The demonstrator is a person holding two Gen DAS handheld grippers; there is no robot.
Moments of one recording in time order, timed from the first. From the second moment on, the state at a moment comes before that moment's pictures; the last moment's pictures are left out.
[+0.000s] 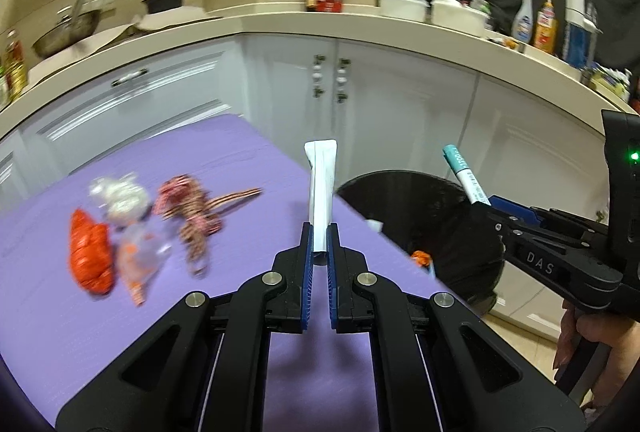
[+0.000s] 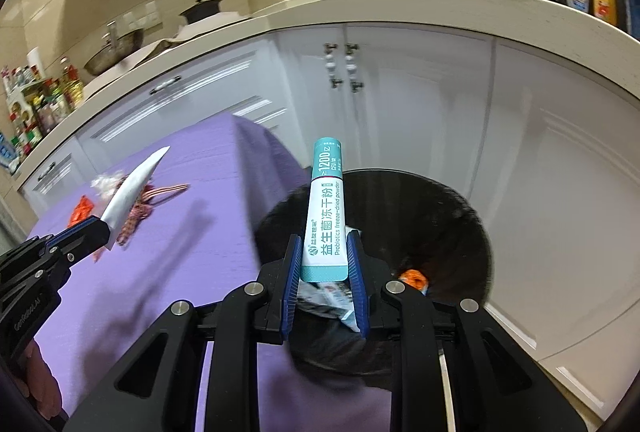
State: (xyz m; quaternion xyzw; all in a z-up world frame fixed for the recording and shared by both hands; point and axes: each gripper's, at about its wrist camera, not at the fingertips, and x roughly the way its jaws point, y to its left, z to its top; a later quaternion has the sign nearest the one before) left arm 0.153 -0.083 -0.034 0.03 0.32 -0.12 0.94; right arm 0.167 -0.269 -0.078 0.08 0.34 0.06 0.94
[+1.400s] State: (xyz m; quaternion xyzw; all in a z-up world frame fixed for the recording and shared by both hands) left arm 0.171 -0.029 -0.039 0.00 0.34 -0.04 0.94; right arm 0.192 -0.244 -0.076 0.08 0.32 0.08 0.94
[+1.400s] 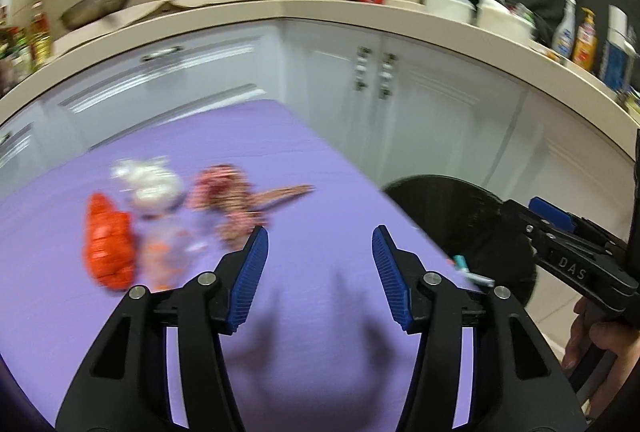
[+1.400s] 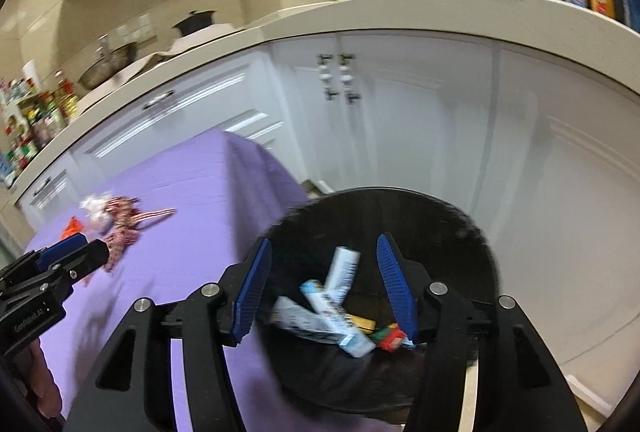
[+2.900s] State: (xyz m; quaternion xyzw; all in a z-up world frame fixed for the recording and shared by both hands) left arm 0.133 0.191 -0.053 -0.09 0.35 0.13 0.92; right arm 0.266 -0.037 -0.090 -0.01 0.40 0.20 0.89
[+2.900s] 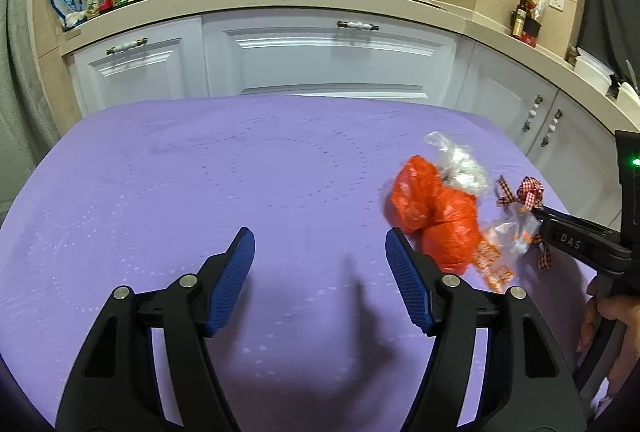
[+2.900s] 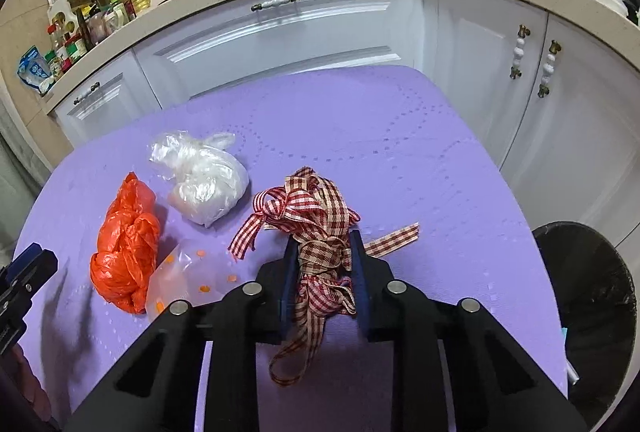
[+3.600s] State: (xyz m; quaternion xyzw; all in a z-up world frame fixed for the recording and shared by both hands) left arm 0.191 0.129 -0.074 -0.07 0.38 0.08 0.92; right arm 0.247 -0.114 -0.082 0.03 0.38 0.15 0.91
